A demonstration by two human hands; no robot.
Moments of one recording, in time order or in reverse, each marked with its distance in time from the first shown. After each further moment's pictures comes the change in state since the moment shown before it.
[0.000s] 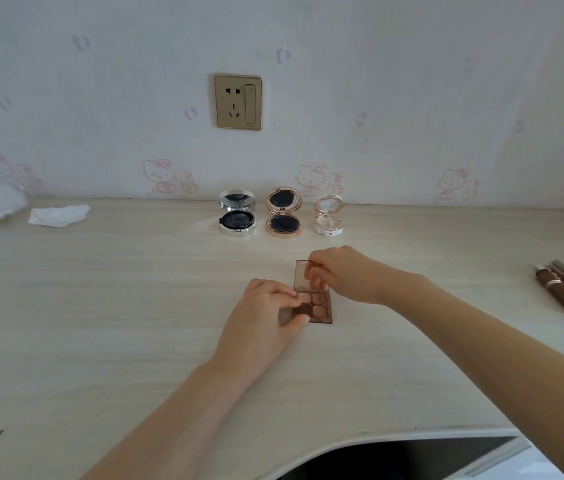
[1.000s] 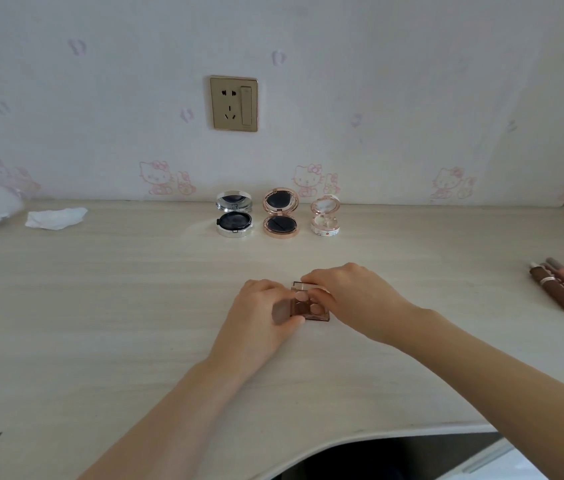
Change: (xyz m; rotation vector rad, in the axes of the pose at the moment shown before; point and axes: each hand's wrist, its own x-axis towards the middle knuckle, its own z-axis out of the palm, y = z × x) left_hand 0.001 -0.001 -0.003 -0.064 -0.027 -0.059; right_hand -0.037 -0.012 0.020 -0.162 0.190 -0.001
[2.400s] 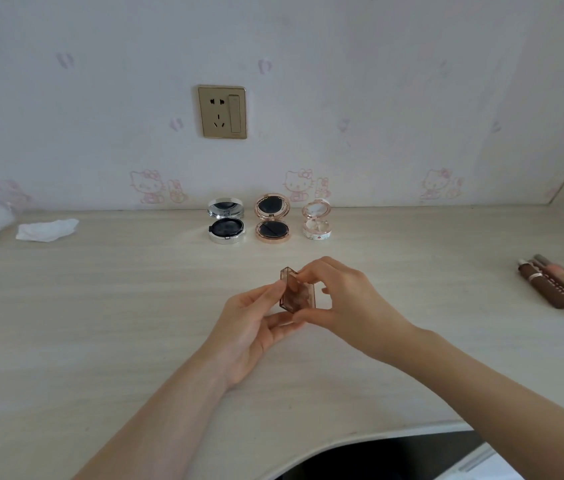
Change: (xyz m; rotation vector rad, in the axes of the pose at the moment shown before) left_hand 0.007 0.010 -0.005 -1.335 -0.213 -0.535; right_hand -0.020 -0.011 -0.003 0.441 0.240 -0.008
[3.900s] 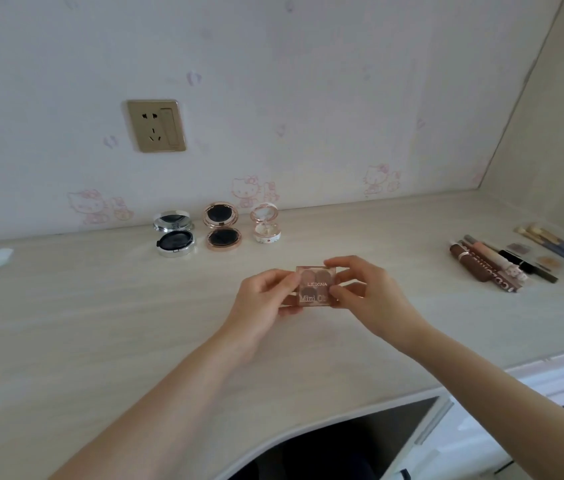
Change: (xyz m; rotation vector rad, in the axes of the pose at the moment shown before) left_hand 0.040 -0.026 0.070 0.415 -0.001 0.128; right_hand -0.055 0.057 -0.047 0.384 0.271 0.426
